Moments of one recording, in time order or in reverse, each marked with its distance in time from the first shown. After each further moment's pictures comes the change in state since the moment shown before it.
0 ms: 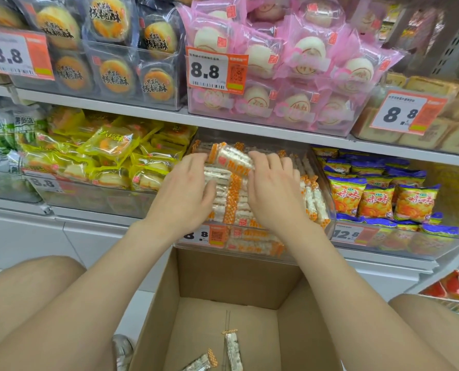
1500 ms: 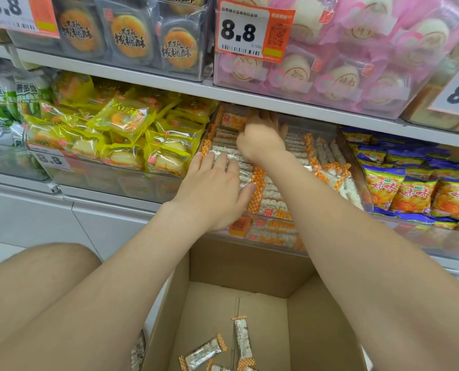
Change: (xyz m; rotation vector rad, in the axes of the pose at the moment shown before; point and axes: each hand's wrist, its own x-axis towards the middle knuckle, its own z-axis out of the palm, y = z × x) left_hand 0.004 -0.004 0.017 0.474 -0.326 0.033; right_hand 0.121 -0.038 0.073 0.052 -0.343 0.228
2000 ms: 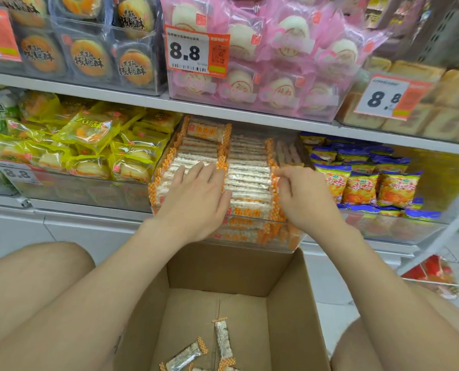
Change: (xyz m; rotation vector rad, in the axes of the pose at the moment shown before) left_hand -0.012 0.042 -0.003 -0.122 0.100 0.063; right_hand -0.146 0.140 -0.054 0.040 0.213 -0.126
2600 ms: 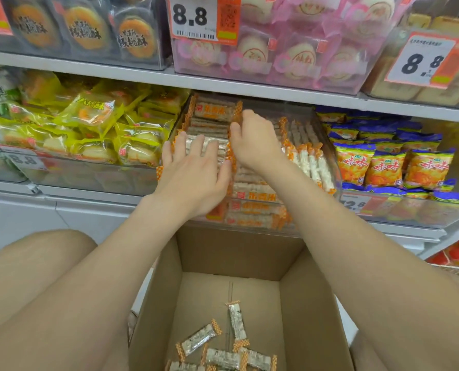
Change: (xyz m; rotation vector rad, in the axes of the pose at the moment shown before) left_hand 0.008 -0.018 0.001 -0.050 -0.002 -0.190; right_hand 0.083 -0.083 0.055 0.202 -0.104 0.078
